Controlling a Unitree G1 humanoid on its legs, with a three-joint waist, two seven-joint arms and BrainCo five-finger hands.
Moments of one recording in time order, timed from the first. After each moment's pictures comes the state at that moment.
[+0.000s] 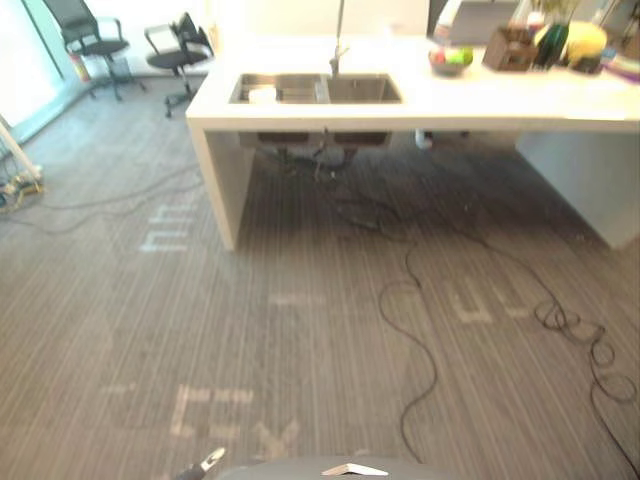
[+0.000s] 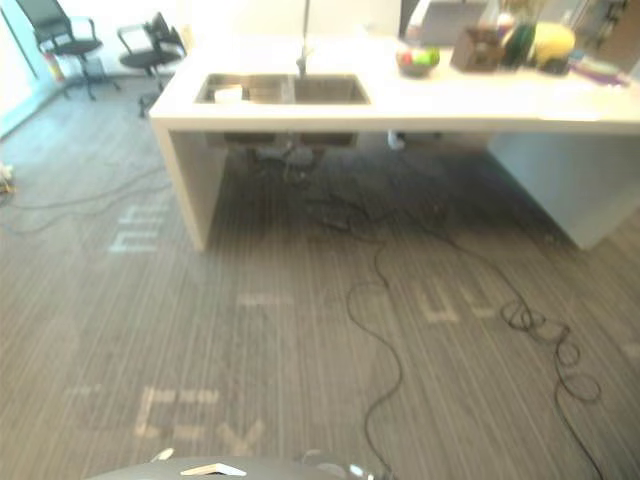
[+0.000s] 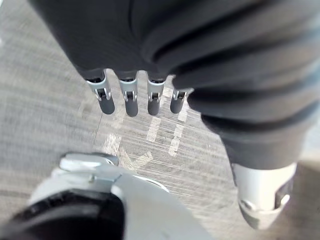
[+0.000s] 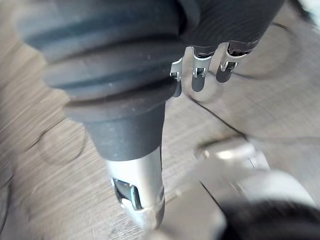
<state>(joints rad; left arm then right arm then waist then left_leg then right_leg) 0.23 0.15 0.01 1.04 -0.41 0.11 -0.06 0.20 -0.16 -0.14 1.07 0.56 0.26 0.02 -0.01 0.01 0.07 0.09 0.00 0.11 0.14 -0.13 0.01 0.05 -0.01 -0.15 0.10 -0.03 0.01</state>
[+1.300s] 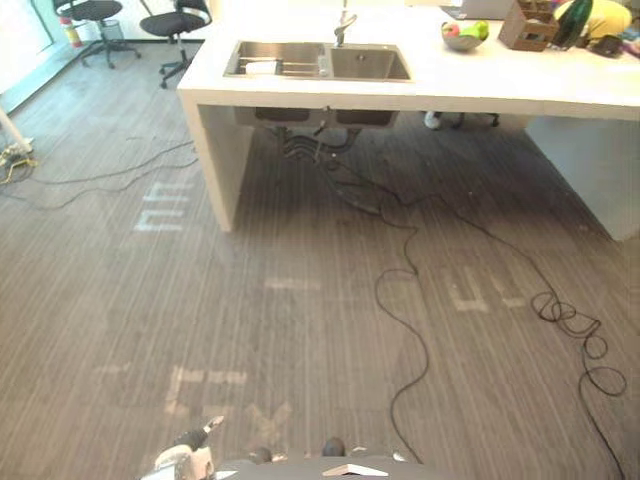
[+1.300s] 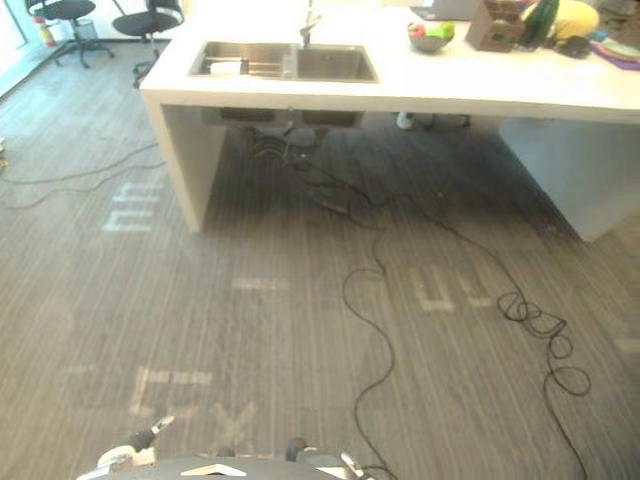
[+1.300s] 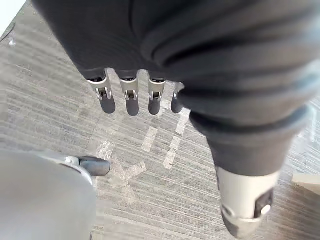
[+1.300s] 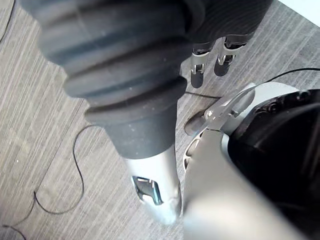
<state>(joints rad) 0.07 0.11 0.14 1.04 -0.34 0.22 0.08 0.15 -0.10 -0.33 1.09 0.48 0.27 0.08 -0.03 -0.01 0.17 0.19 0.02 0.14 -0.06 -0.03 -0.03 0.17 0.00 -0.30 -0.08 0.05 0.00</state>
